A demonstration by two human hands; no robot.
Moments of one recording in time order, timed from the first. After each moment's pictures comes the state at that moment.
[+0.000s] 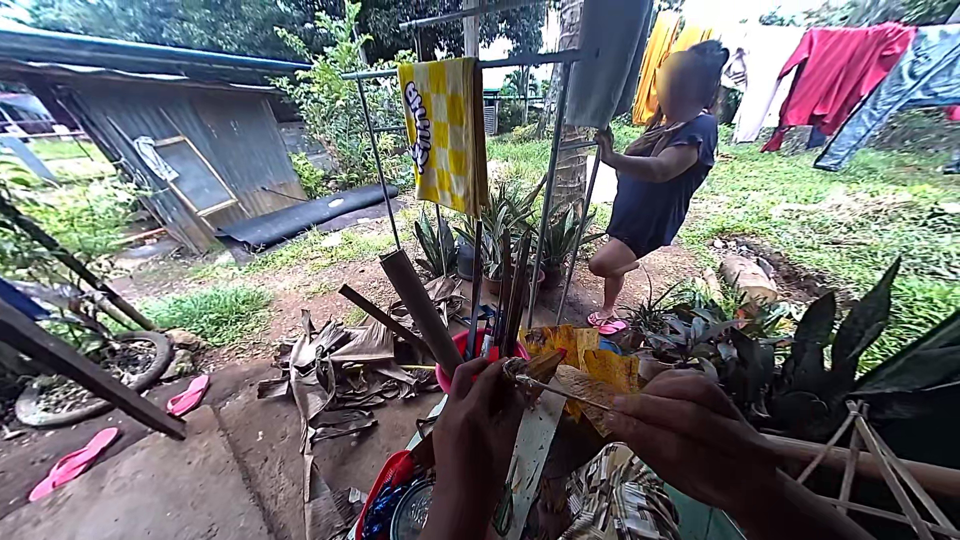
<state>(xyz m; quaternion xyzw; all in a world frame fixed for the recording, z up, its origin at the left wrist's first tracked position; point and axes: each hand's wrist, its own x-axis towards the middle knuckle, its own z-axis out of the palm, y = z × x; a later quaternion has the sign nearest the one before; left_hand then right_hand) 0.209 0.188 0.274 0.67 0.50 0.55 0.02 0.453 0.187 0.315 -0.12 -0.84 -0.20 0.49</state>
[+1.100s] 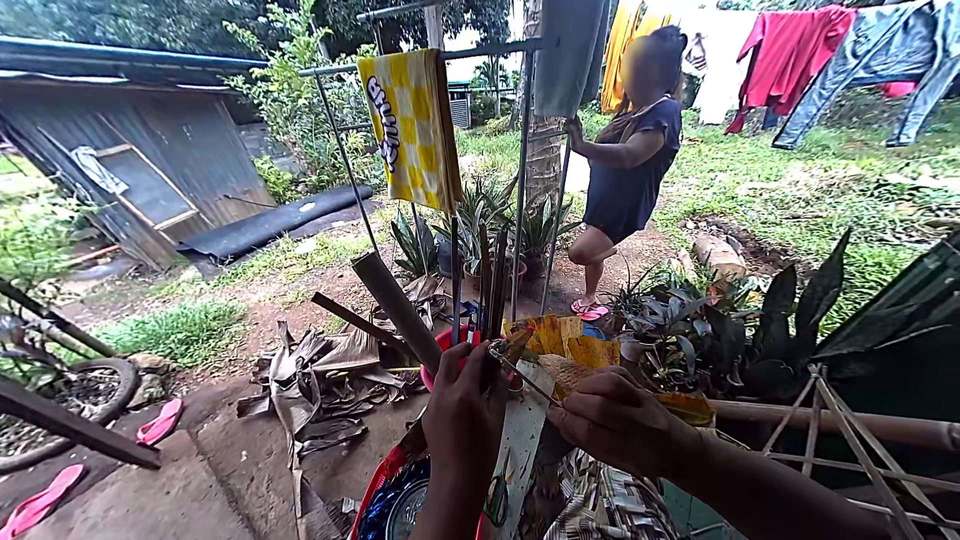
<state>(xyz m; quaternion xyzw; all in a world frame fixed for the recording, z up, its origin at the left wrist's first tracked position) 0.221 0.205 0.277 0.68 0.53 0.50 -0.04 0.439 0.199 0.286 -0.12 -0.86 -0.24 0.43</state>
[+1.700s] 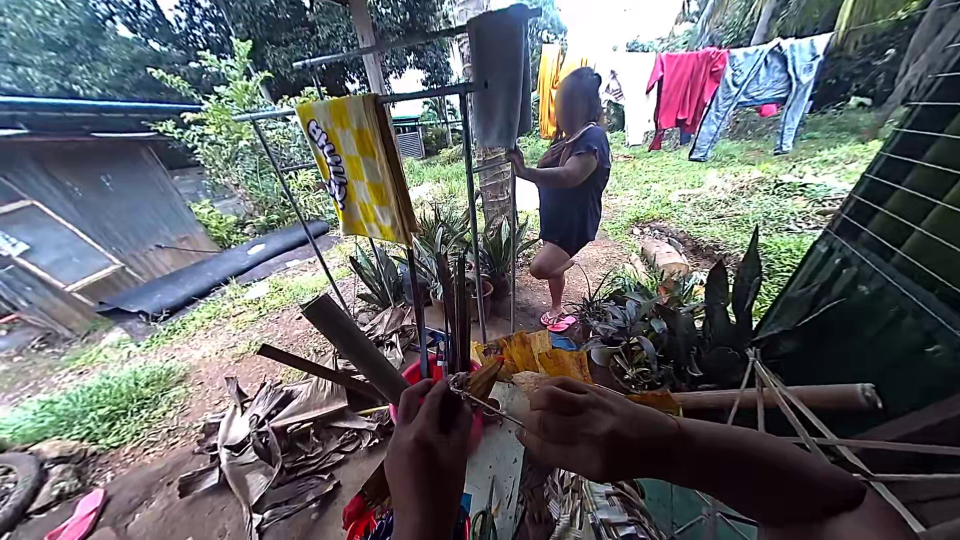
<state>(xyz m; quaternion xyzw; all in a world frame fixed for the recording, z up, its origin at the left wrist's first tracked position) 0.216 0.212 0.272 0.70 0.50 0.51 -0.02 0.444 0.194 0.325 -0.11 -0.92 -0.25 0.29</state>
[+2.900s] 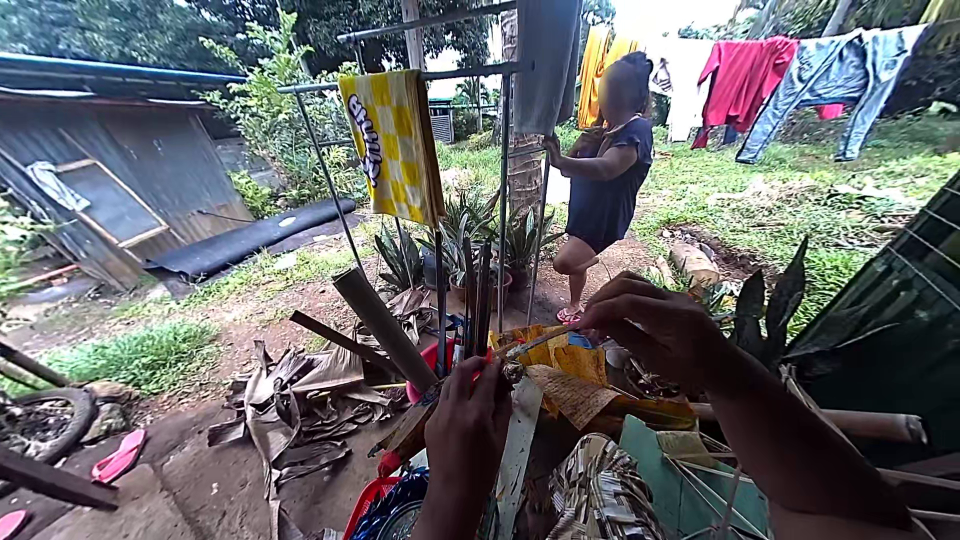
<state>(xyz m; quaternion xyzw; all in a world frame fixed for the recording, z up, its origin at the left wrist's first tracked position) 0.232 0.211 0.269 0.74 0.47 0.47 -0.12 0.486 0.228 0.387 -0.19 -0.89 -0.04 0.42</state>
